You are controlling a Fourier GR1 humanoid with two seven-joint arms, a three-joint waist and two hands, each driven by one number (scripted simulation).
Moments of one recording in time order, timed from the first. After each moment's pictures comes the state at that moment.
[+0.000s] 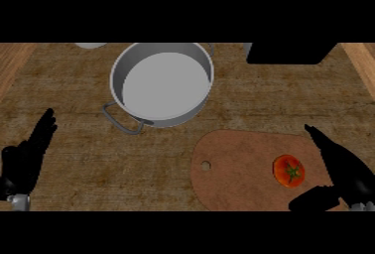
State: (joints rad) left arm 0.04 0.40 0.01 -1.54 0.02 0.13 0.12; right arm -0.05 -0.62 0.35 -1.95 0.35 0.12 1.01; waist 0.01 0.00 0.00
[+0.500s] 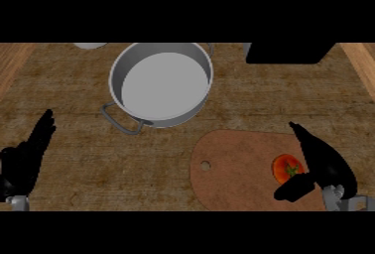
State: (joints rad) left arm 0.05 0.37 0.05 -1.55 -0.02 0.10 0.12; right arm -0.11 -0.48 0.35 -1.80 0.44 0.18 1.00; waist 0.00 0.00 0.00
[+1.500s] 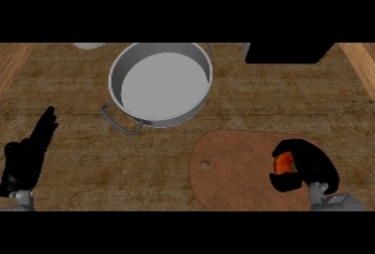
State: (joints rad) left arm 0.01 0.30 0.12 -1.53 -0.09 0.04 0.13; right arm -0.08 -0.34 0.29 -1.65 0.64 0.26 0.81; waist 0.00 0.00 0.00
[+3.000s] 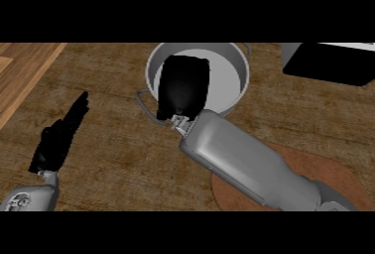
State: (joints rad) left arm -0.12 0.26 0.03 -1.50 -0.14 -0.04 0.14; right arm -1.04 -0.01 0.64 -1.17 0.98 0.09 1.14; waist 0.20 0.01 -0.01
